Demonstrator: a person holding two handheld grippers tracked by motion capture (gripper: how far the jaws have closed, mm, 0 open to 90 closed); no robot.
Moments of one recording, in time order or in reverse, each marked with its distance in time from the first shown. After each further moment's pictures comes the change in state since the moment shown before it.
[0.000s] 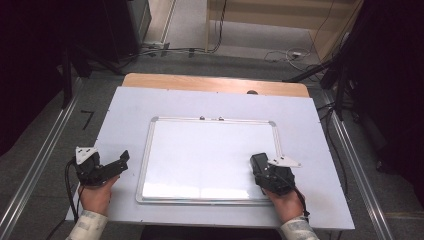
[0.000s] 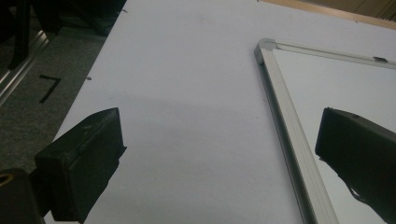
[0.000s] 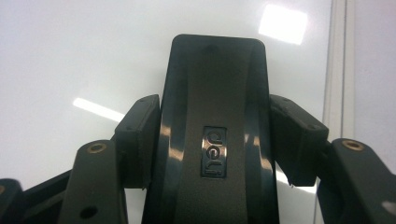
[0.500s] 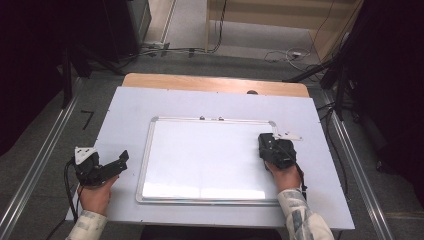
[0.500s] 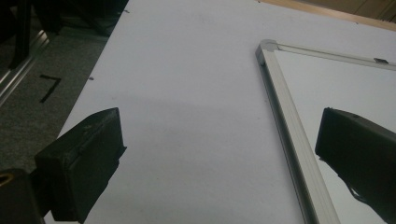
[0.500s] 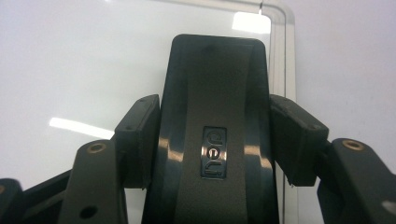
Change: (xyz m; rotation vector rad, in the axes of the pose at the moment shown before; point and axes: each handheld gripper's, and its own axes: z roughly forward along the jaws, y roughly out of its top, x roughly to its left) left arm 0.001 0.000 0.000 -0.001 0.001 -0.004; right arm -0.037 0.050 0.047 0.005 -0.108 0.104
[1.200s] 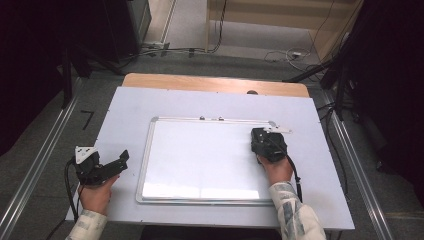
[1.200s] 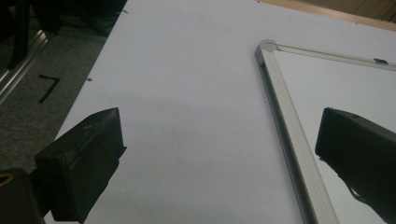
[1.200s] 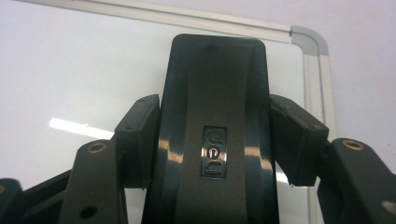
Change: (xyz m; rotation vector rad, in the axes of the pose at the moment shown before) left arm 0.000 0.001 0.001 0.000 -0.002 0.000; right arm 0.022 0.012 0.011 -0.004 0.013 -0.018
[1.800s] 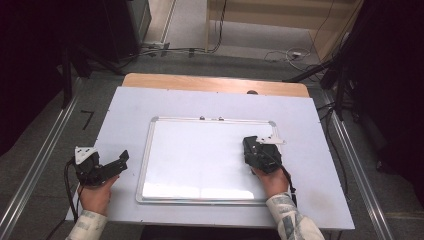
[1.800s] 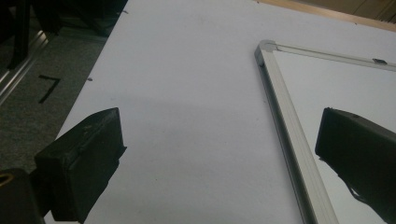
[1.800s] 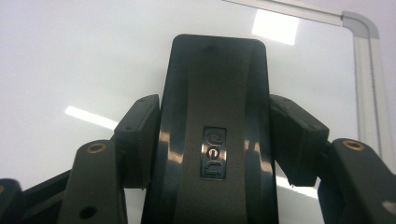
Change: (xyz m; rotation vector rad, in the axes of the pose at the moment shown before) left arm 0.000 -0.001 -0.001 0.000 0.000 -0.002; right arm 0.021 -0.019 -0.018 -0.002 0.058 -0.067
